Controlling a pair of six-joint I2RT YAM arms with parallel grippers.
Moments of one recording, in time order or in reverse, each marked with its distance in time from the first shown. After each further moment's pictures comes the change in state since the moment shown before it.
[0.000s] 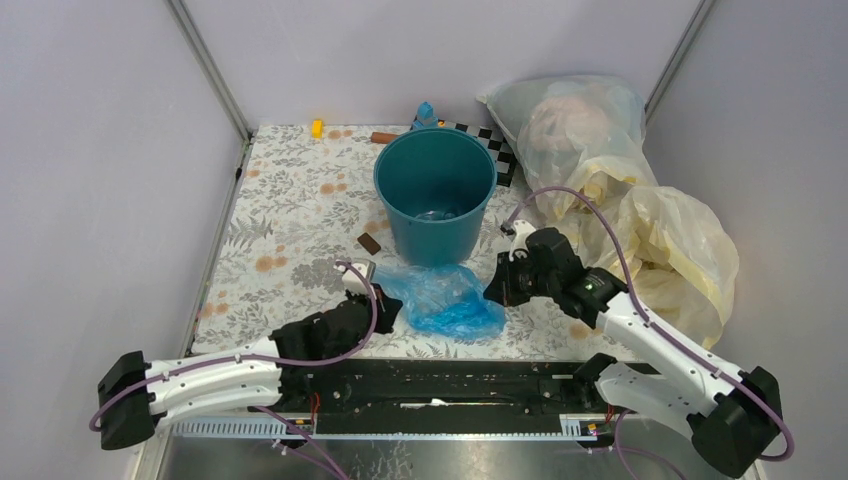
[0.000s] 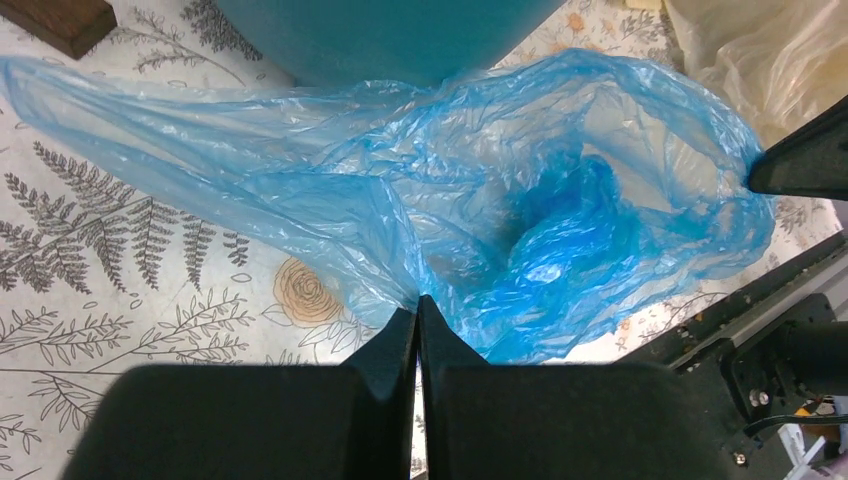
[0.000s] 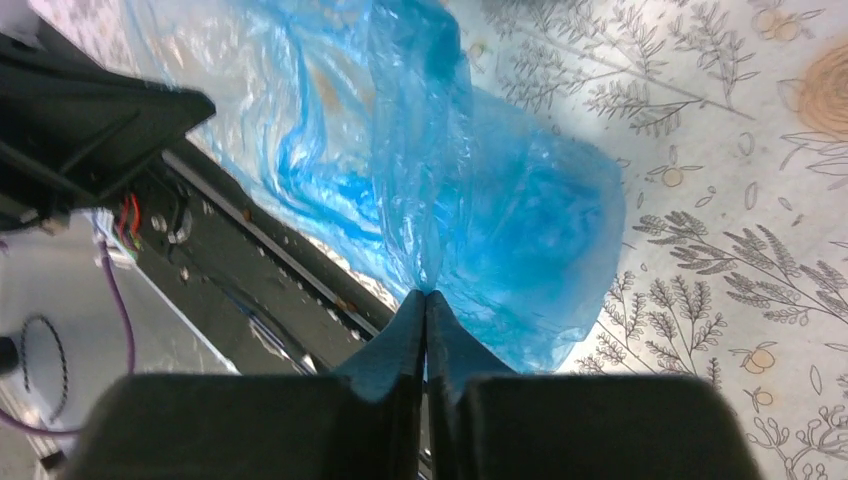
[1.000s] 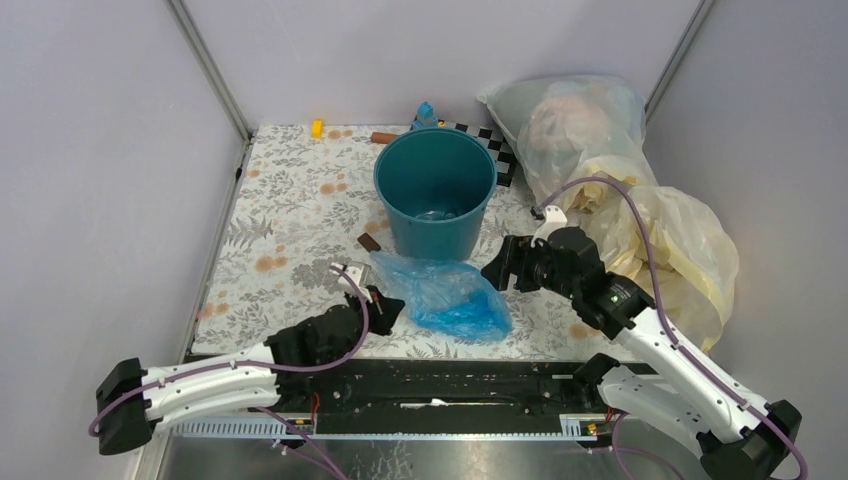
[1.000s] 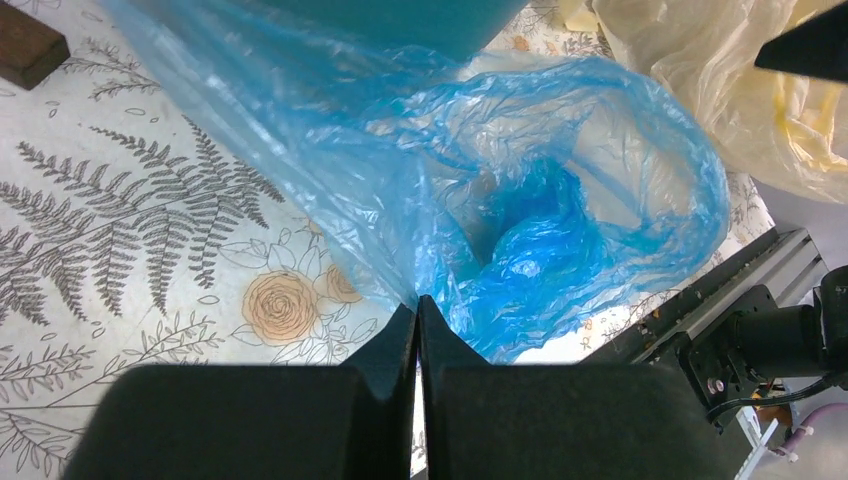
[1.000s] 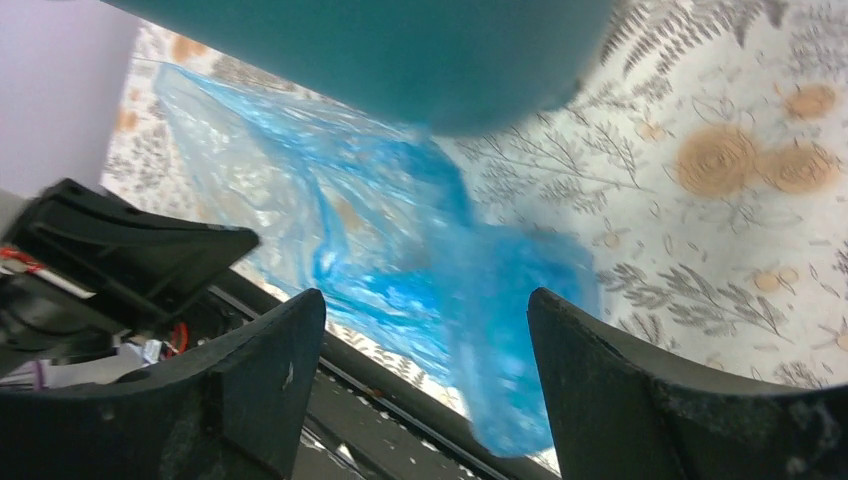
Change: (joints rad) left arm 0.000 -0.047 -0.032 0.106 0.037 0.045; right arm 0.000 -0.143 0.091 0.012 0.218 0.129
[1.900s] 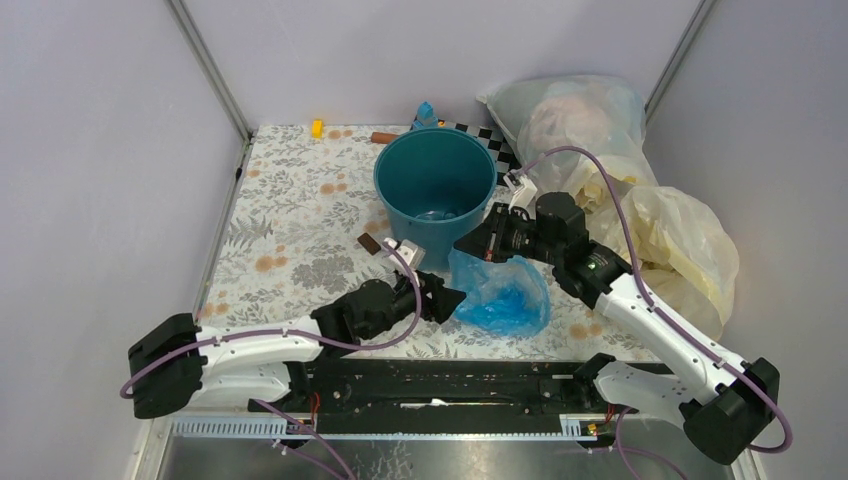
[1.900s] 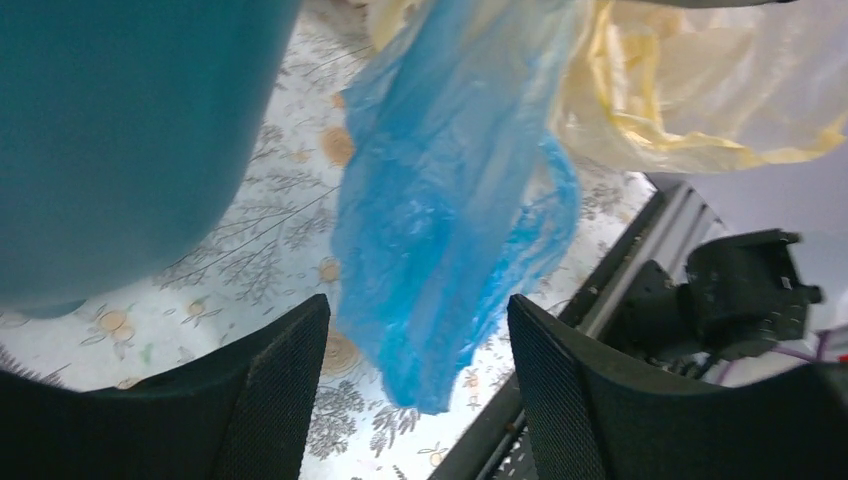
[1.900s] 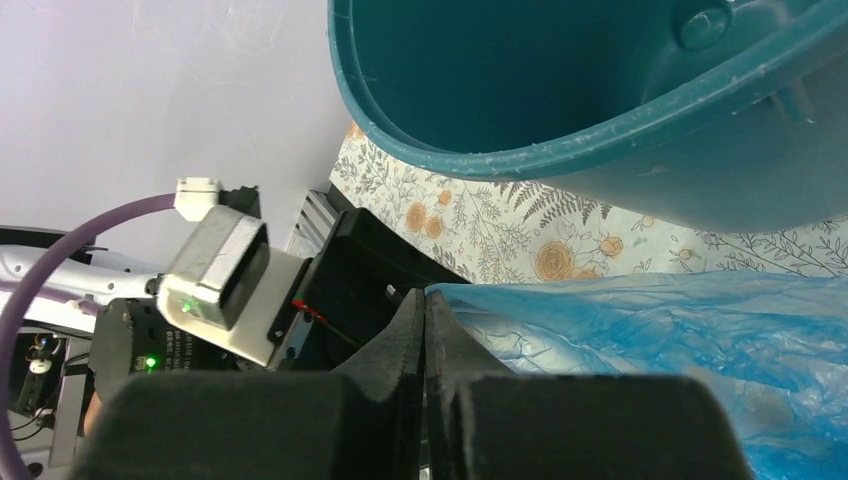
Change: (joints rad) left arm 0.002 0.425 0.219 0.388 0.257 0.160; right arm -0.019 0.217 0.131 0.263 -0.311 0.193
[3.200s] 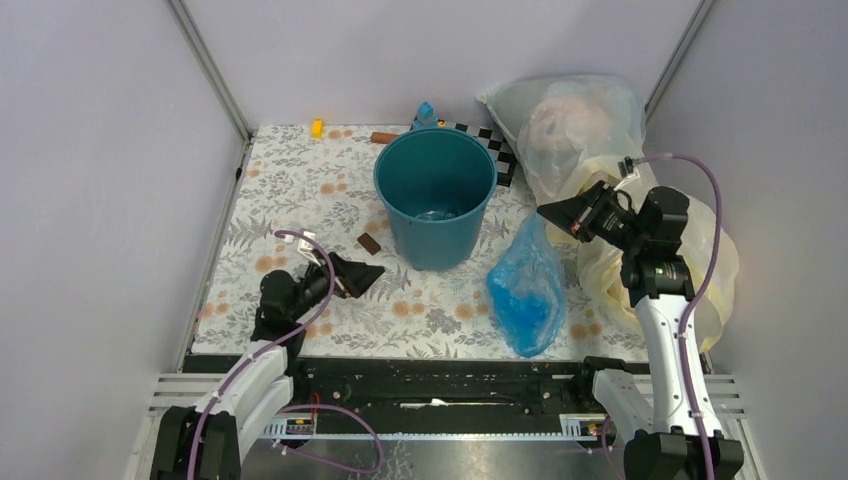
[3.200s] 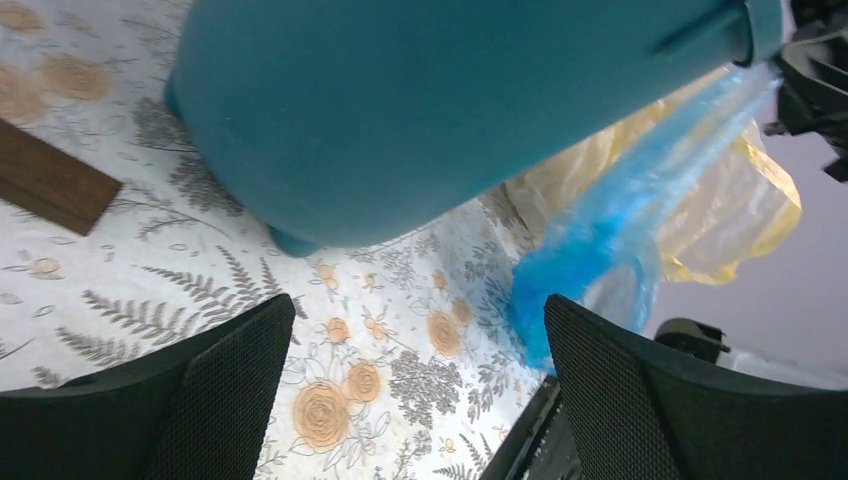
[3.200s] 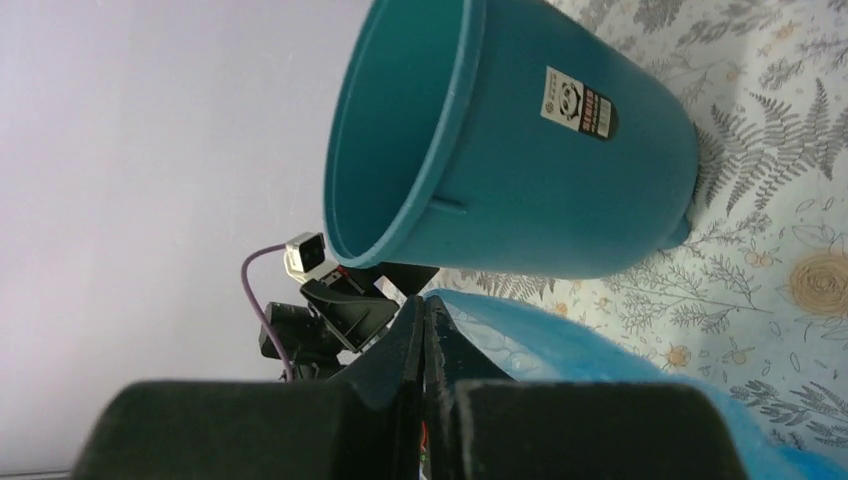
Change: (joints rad) left arm 1.006 -0.320 -0.373 0.151 0.853 -0.245; right arm -0.725 -0.177 -0.018 -0.052 -0.425 0.127
